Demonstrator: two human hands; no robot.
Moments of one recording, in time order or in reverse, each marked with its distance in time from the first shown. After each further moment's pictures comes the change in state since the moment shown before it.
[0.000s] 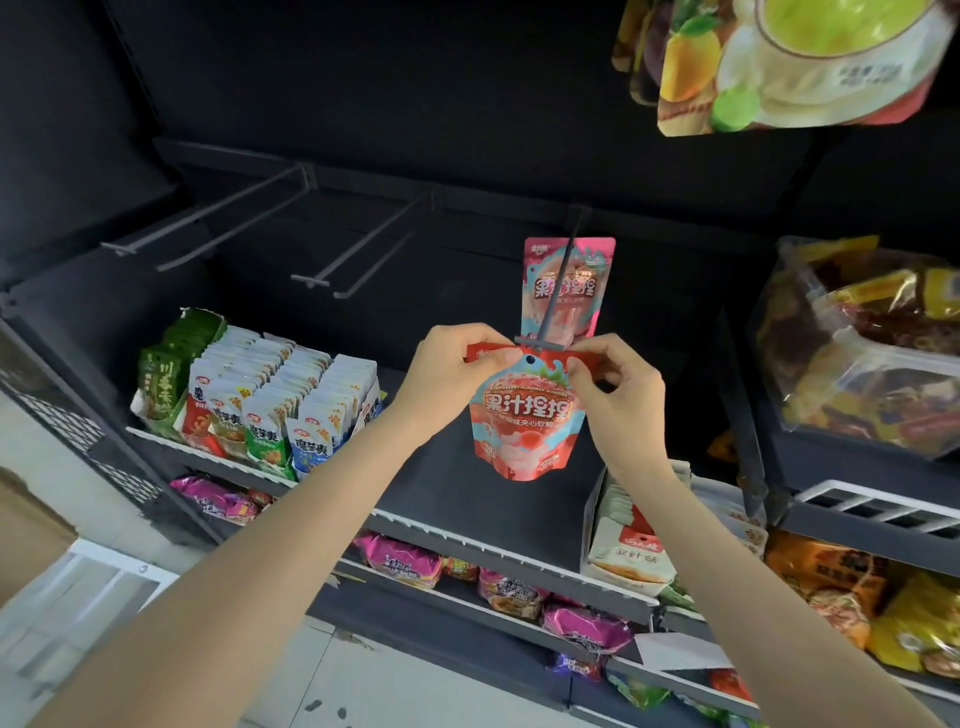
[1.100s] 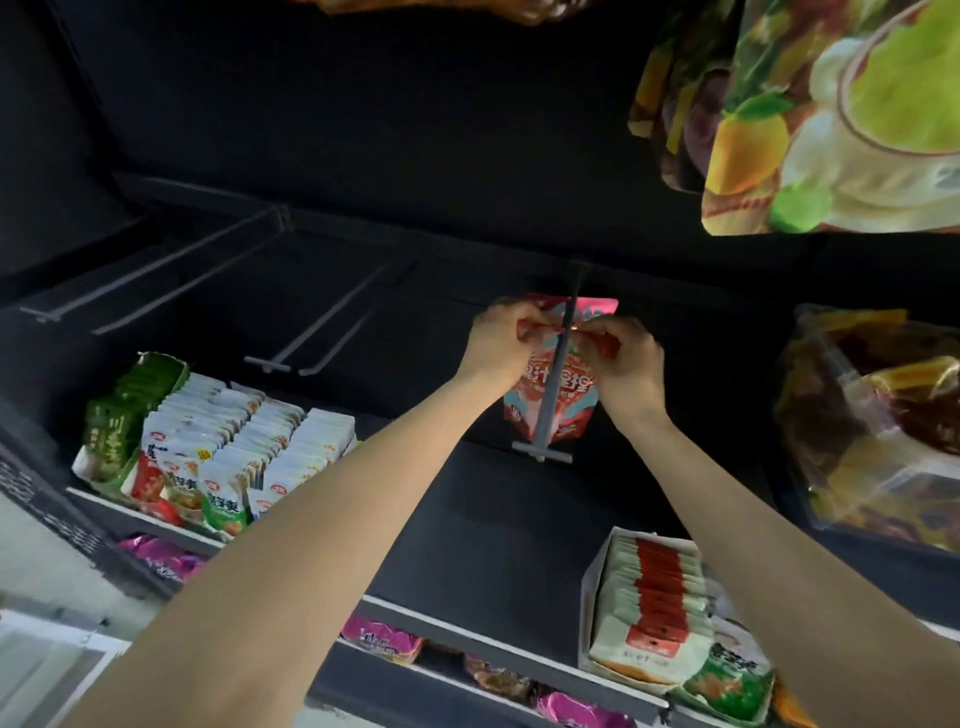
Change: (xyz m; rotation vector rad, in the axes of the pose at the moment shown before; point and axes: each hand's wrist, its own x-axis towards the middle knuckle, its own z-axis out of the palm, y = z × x) left_hand 0.138 -0.008 0.040 0.186 0.067 0.051; right_hand 0.138 0.038 0.013 -0.307 0.074 -0.065
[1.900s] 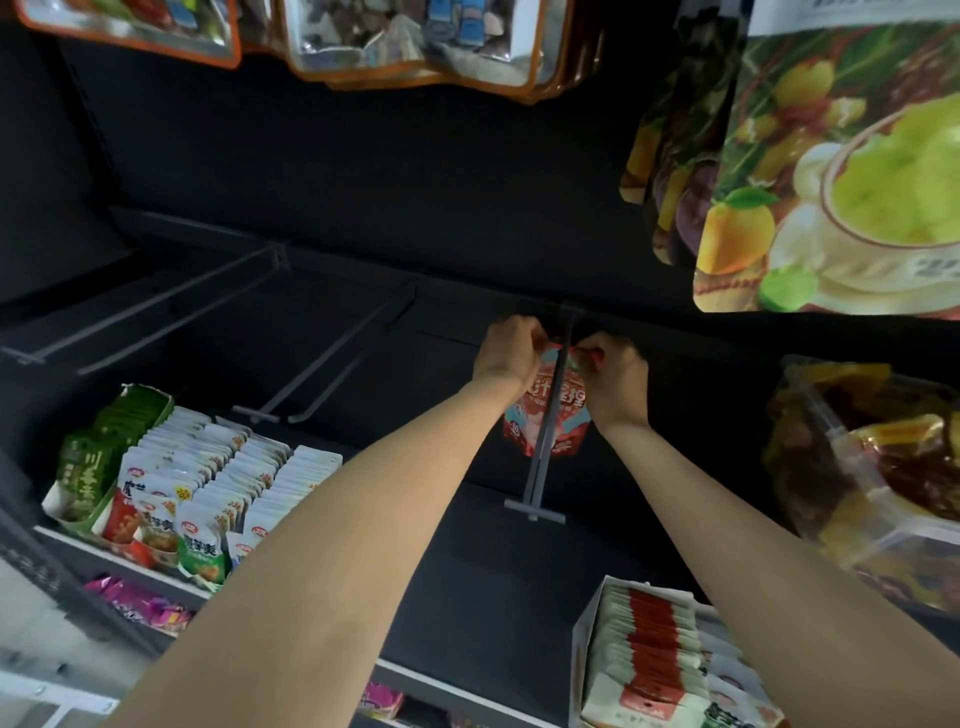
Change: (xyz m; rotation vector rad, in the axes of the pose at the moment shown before) left_hand 0.055 0.002 0.015 0.213 -0.024 0.002; right_hand 0.045 0.013 0.018 -0.272 0.038 -0.096
